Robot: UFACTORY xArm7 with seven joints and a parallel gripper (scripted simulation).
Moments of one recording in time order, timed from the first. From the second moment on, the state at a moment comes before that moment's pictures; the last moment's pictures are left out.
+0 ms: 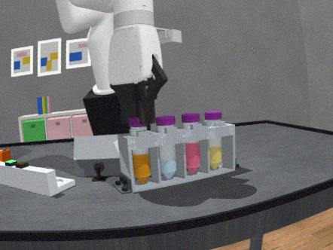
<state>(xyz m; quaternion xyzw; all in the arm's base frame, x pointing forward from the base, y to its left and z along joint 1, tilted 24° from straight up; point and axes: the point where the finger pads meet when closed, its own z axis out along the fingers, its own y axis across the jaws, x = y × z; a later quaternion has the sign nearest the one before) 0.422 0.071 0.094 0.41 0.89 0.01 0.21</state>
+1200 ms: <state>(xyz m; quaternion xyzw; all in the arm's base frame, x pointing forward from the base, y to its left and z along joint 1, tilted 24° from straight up) 0.423 0.070 0.092 0.56 0.80 0.05 0.19</state>
